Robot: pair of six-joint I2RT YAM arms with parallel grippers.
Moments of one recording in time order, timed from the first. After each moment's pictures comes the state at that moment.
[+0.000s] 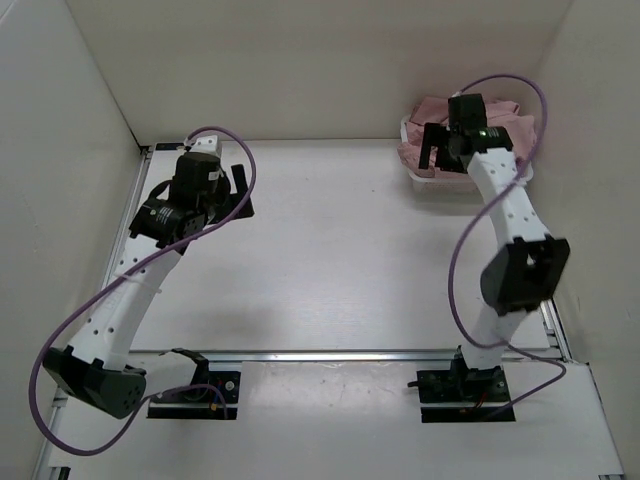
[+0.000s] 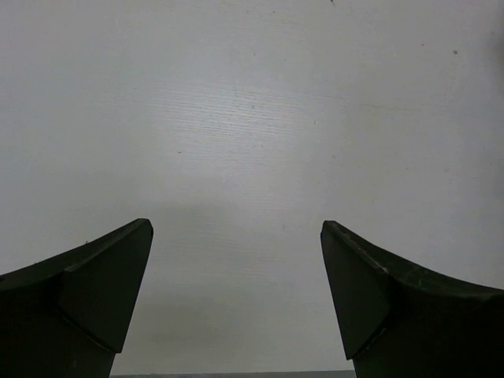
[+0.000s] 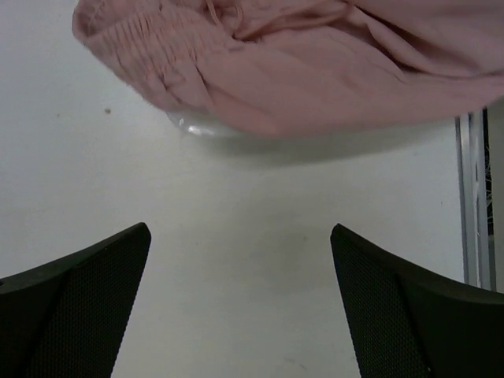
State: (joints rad) left arm -0.39 1.20 1.41 -0.87 -0.26 -0.38; right arm 0.15 1.75 1.82 -0.89 0.20 0.18
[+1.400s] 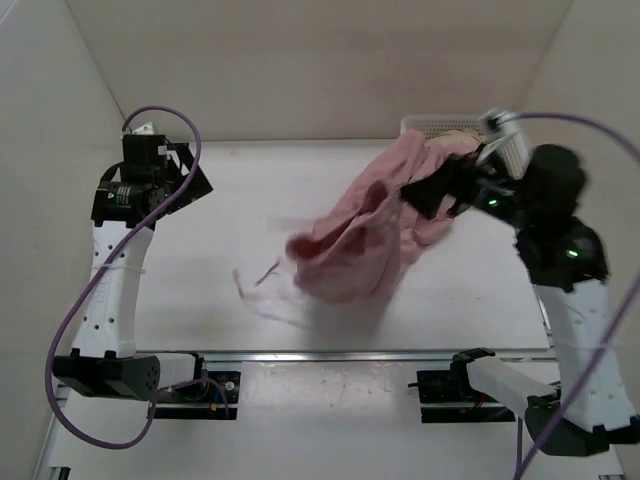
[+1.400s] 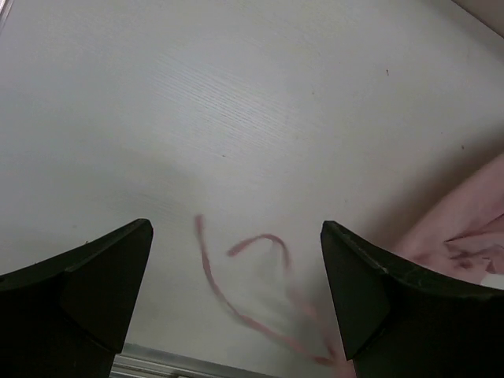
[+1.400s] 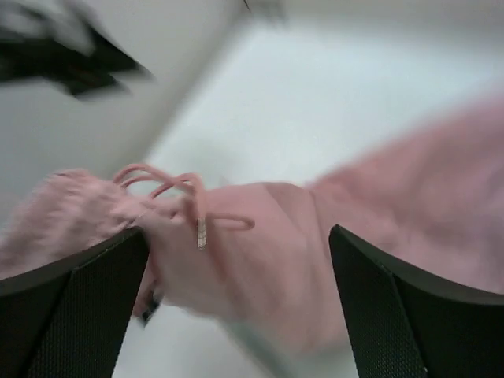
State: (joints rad) left arm -0.09 1.28 1.60 -1.04 -0.16 -0.49; right arm 0.28 1.04 1.69 -0.64 -0.63 0.36
